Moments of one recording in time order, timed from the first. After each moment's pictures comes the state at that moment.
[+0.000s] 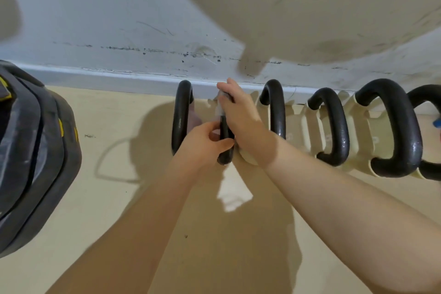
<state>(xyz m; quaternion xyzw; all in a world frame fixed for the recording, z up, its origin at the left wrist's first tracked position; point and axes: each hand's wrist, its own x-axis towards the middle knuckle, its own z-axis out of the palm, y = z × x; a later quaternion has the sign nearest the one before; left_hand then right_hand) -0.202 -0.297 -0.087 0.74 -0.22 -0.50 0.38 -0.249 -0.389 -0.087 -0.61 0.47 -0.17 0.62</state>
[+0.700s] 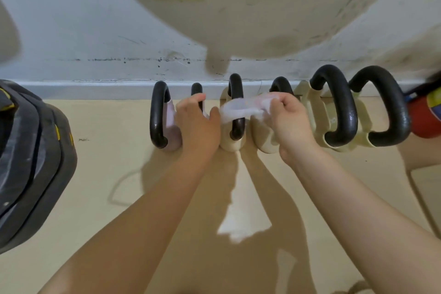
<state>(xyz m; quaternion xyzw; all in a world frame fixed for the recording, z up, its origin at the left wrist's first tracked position) -0.266 -0.318 -0.050 0.85 -0.27 -0.20 0.42 -0.389 -0.385 -0.023 -0.54 0.57 -0.29 0.55</state>
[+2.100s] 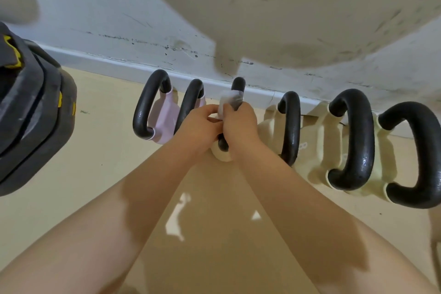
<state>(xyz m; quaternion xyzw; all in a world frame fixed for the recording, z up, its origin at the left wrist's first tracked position) -0.284 -0.350 -0.059 0.79 -0.20 -0.42 0.41 -0.328 -0.417 -0.070 -0.60 0.54 -0.07 0.58</state>
